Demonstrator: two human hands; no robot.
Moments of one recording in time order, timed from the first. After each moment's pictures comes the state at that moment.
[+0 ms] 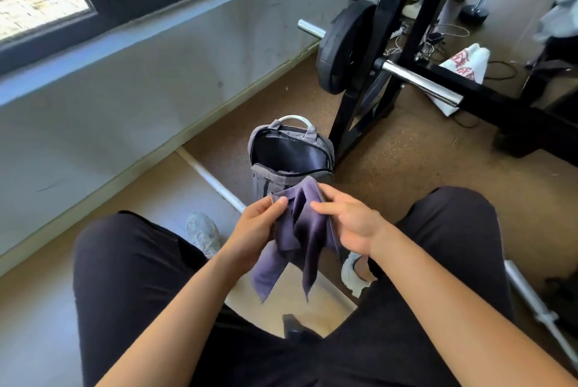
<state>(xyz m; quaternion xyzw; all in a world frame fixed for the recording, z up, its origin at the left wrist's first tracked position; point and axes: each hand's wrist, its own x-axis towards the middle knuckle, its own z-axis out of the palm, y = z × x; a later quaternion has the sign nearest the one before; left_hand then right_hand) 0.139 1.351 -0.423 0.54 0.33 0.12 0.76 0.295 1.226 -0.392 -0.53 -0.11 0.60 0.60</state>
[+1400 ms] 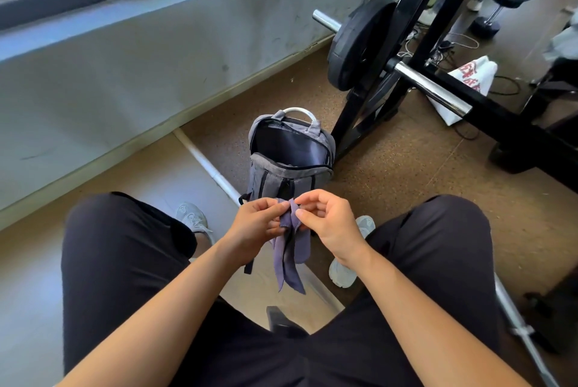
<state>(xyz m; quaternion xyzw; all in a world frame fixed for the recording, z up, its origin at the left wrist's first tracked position) 0.140 1.347 -0.427 0.45 0.40 0.10 0.79 0.266 1.227 -0.406 -0.70 -0.31 0.36 0.54</state>
